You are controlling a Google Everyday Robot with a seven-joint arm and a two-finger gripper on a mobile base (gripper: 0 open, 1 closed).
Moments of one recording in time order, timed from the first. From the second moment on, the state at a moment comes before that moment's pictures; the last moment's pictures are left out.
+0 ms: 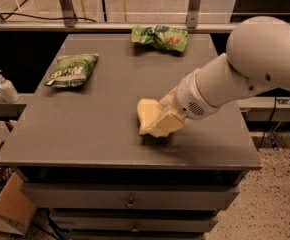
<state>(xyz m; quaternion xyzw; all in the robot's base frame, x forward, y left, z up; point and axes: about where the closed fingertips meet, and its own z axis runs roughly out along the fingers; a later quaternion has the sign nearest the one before) 0.492 -0.045 0.844 -0.54 0.77 0.17 0.29</state>
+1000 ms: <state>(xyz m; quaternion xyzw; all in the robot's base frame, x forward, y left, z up) 0.533 -0.032 0.878 -0.55 0.75 0.16 0.34</state>
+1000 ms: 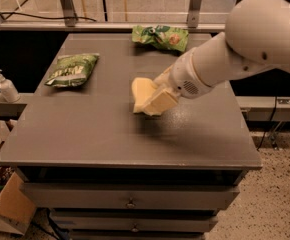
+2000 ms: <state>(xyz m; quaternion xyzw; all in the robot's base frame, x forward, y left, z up) 0.657 0.051 0.861 -0.55 0.71 0.17 0.40</state>
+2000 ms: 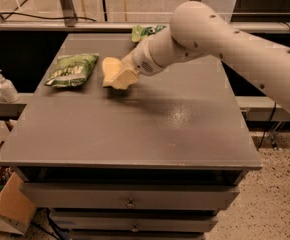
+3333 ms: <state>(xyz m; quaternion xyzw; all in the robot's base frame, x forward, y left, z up) 0.679 0.142 0.837 -0.56 0.69 0.23 0.40</state>
